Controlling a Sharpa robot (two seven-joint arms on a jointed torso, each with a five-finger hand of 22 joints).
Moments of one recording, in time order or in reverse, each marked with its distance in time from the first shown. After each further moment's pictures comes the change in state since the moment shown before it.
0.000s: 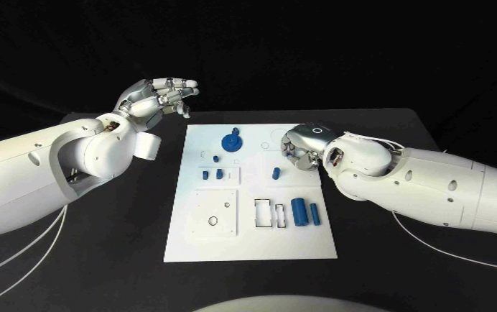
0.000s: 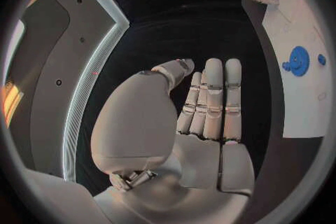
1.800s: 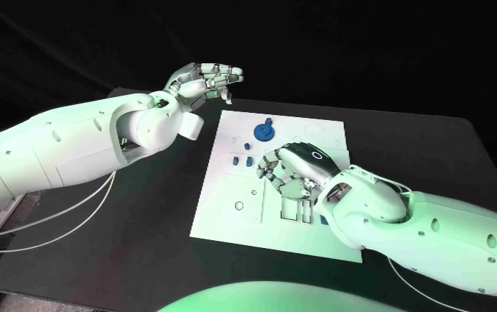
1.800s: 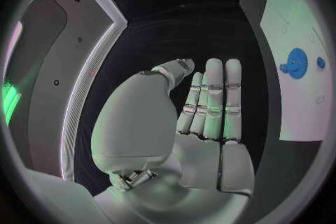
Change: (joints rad) left arm -0.001 0.022 0.000 -0.009 0.000 -0.010 -0.020; left_hand -0.004 0.004 0.000 -0.011 0.000 -0.011 0.011 0.004 -0.002 -0.047 0.009 -0.004 -0.006 -0.017 0.010 0.000 -0.004 0.000 -0.004 0.003 0.000 0.000; right arm -0.112 0.070 0.012 0.237 0.111 -0.213 0.074; right_hand -0.004 0.004 0.055 -0.054 0.016 0.014 -0.004 0.001 0.004 0.015 -0.001 -0.008 0.009 0.003 -0.003 0.000 -0.012 -0.015 0.021 0.000 0.054 0.000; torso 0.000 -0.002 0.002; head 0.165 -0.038
